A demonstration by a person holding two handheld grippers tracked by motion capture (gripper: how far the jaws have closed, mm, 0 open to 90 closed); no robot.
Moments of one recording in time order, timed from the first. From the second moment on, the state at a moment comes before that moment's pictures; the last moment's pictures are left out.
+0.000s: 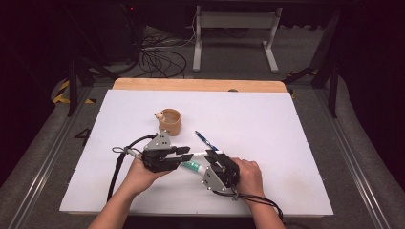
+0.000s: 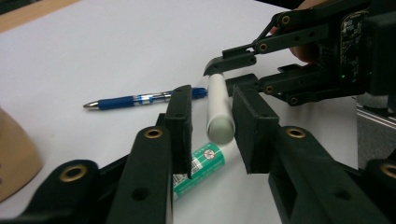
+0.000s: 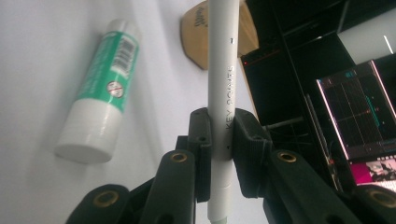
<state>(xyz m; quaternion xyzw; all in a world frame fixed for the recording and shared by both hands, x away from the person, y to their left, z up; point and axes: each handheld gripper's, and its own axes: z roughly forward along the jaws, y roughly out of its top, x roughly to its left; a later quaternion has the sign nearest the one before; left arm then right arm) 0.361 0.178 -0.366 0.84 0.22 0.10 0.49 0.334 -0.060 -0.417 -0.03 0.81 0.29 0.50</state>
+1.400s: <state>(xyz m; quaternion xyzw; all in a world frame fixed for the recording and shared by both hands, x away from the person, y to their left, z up) 0.337 0.258 -0.389 0.78 0.31 0.23 0.49 0.366 -0.015 -0.377 0.17 0.77 0.54 0.28</state>
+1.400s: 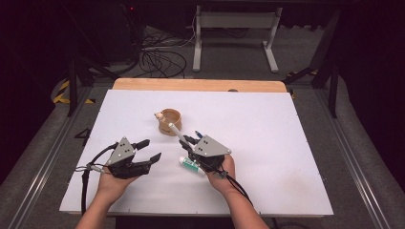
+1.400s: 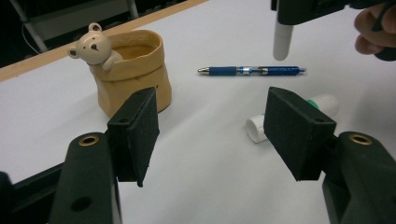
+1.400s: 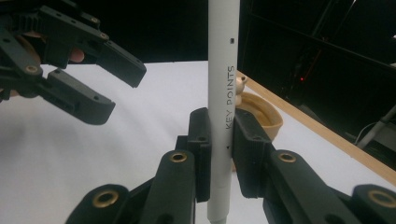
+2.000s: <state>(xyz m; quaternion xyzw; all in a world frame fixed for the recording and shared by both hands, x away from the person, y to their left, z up) 0.341 0.262 -0.394 0.78 0.31 0.23 0.49 0.402 0.013 -0.372 0.18 0.75 0.58 0.26</state>
